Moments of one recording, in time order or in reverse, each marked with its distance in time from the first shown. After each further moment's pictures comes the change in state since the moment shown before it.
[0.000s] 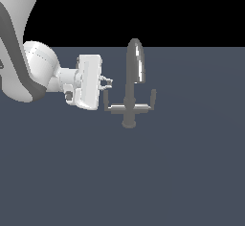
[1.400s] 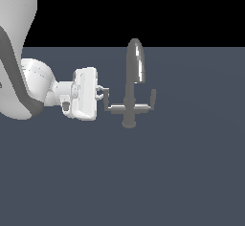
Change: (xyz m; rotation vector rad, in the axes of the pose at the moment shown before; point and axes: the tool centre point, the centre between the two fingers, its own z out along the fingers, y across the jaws) arm -0.009 0.031 -0.011 0.109 -0.010 -0.228
